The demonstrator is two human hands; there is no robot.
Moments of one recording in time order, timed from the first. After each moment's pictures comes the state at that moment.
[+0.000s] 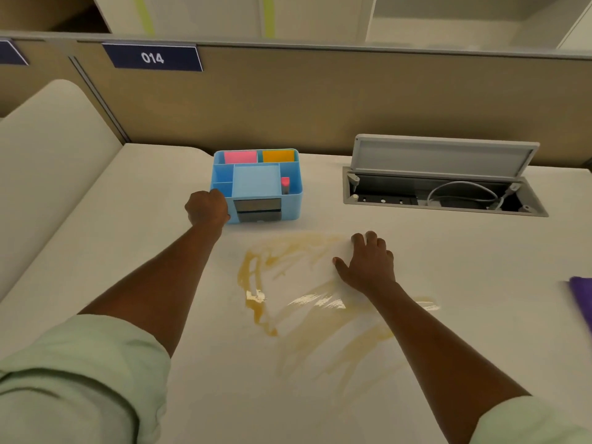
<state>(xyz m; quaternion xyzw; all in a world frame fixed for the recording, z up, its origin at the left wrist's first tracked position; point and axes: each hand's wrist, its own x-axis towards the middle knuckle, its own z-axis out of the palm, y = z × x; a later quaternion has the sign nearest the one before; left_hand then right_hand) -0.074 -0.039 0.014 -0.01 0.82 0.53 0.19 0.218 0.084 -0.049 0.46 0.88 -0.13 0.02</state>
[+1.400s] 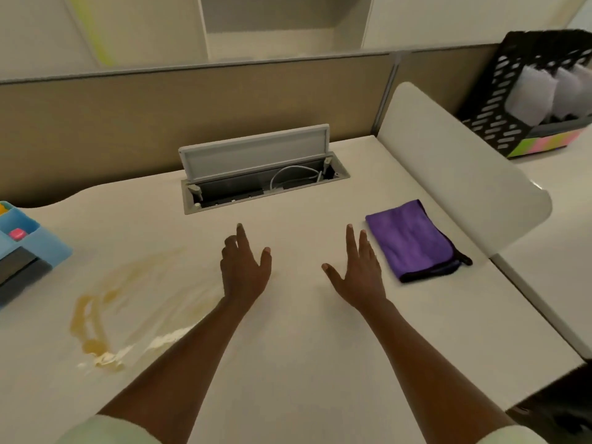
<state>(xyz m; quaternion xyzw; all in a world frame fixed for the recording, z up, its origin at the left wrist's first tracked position) 0.283 0.056 -0.029 0.46 0.82 0.31 0.14 0.514 0.109 -0.032 0.60 0.76 -0.20 -0.15</state>
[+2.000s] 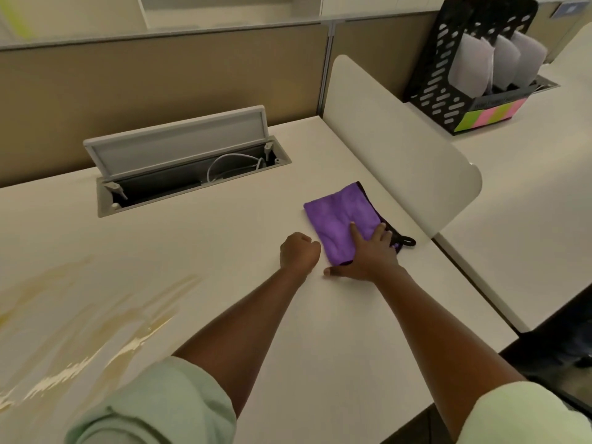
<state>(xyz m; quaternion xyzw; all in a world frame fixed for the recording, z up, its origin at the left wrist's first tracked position) 0.508 0.166 -0.033 0.34 0.74 0.33 0.47 0.673 0.190 -0.032 0.68 0.70 -0.19 0.11</state>
